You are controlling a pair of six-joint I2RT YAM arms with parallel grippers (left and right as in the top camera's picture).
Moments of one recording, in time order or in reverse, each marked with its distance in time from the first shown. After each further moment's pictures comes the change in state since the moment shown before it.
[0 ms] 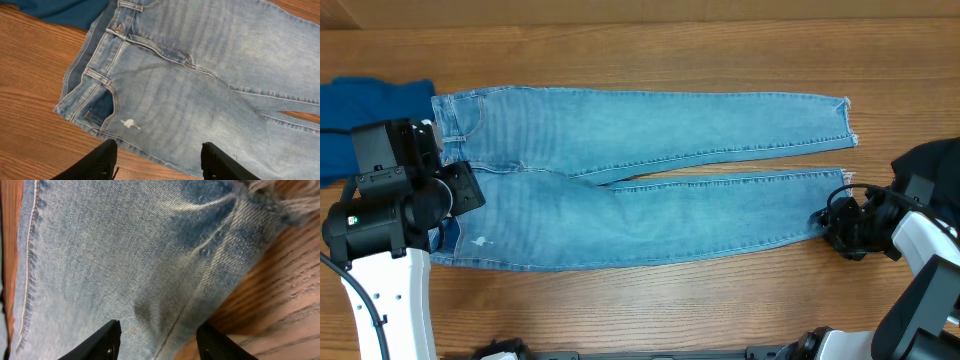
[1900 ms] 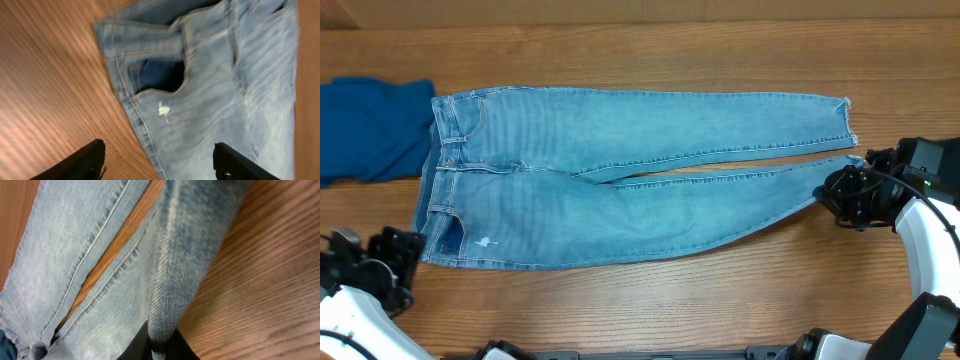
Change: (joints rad) left arm 0.767 0.003 -0.406 0.152 0.441 -0.103; right arm 0.113 -0.117 0.187 -0.157 -0.073 0.010
